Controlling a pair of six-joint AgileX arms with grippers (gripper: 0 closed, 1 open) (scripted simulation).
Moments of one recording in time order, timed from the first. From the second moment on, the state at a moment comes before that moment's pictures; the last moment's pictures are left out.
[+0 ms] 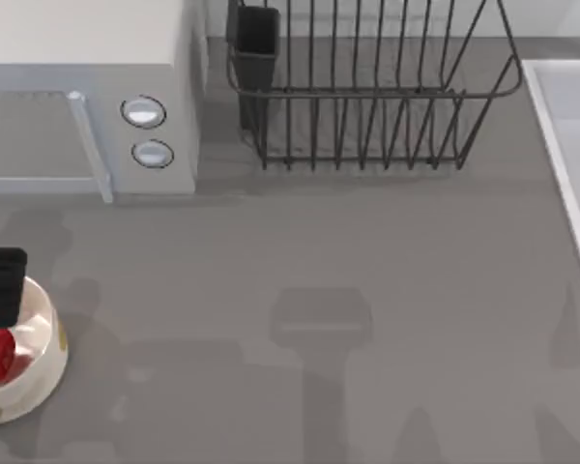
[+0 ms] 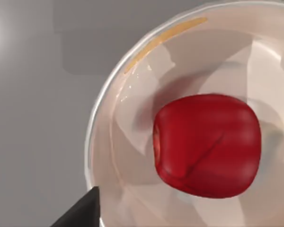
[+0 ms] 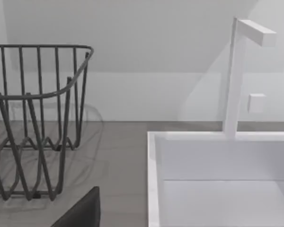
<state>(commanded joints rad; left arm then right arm) 0.05 1.29 0.87 -0.89 0.00 0.06 0.00 0.00 0.00 0.00 0.00 0.00</state>
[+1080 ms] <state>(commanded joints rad) 0.06 1.65 0.91 -0.83 0.00 0.08 0.00 0.00 0.00 0.00 0.00 0.00</state>
